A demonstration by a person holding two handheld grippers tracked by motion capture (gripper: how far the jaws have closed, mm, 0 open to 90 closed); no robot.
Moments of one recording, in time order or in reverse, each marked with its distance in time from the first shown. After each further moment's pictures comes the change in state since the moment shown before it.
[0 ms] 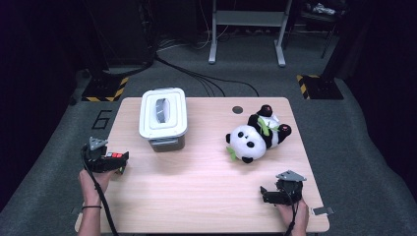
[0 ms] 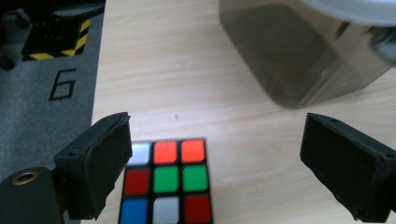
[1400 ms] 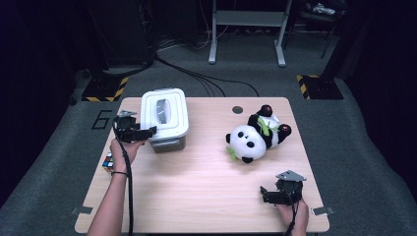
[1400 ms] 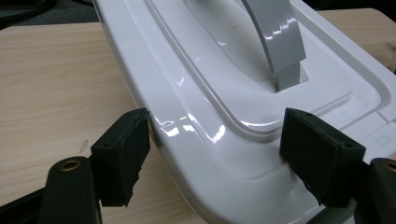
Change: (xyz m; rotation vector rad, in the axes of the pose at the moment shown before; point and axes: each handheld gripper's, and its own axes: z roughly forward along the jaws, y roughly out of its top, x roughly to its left) left arm -0.051 0.079 0.056 0.009 -0.191 -0.046; right arm 0.000 0.000 0.000 0.000 -0.001 0.000
